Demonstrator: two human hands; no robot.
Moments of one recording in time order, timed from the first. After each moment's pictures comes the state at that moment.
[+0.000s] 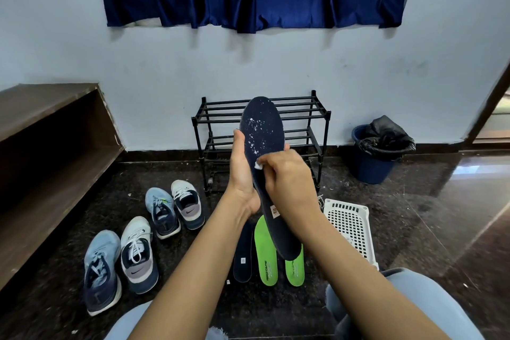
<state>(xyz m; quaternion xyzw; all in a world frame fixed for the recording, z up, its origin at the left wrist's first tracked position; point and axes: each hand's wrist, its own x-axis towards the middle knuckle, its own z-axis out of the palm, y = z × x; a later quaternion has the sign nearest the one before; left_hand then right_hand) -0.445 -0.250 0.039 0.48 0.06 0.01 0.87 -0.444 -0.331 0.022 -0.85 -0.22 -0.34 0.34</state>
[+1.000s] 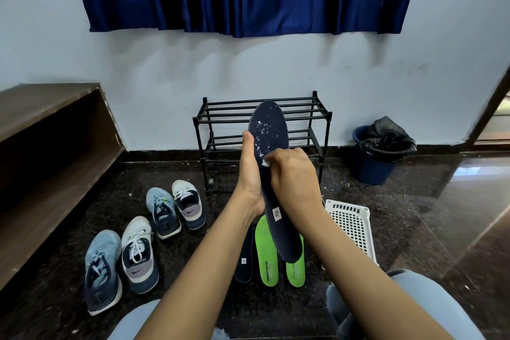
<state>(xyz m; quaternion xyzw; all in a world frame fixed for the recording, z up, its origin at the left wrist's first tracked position) -0.443 -0.257 0.035 0.48 0.06 -0.02 0.87 -0.435 -0.335 0.020 -0.87 -0.19 -0.32 0.31</state>
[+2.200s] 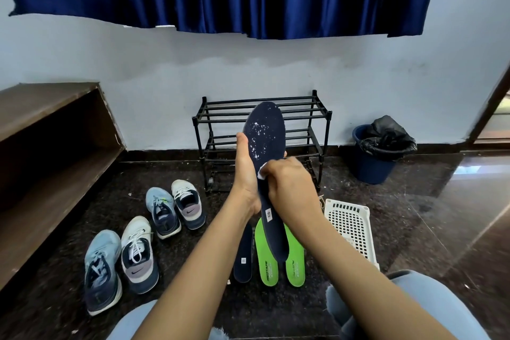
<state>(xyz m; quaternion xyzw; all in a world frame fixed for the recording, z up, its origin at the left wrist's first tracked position) -0.441 -0.254 0.036 0.48 0.07 -0.01 0.87 -0.445 -0.336 0.014 -0.89 -0.23 -0.26 0.29</state>
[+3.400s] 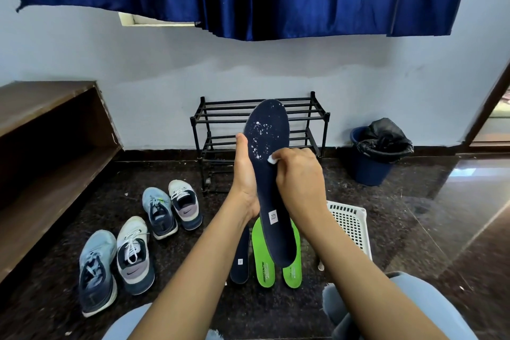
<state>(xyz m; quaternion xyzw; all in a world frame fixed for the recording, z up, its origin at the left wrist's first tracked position) -0.444 -0.255 0.037 0.47 0.07 -0.02 0.88 -0.435 -0.344 0.024 -0.88 -0.14 -0.34 0.31</state>
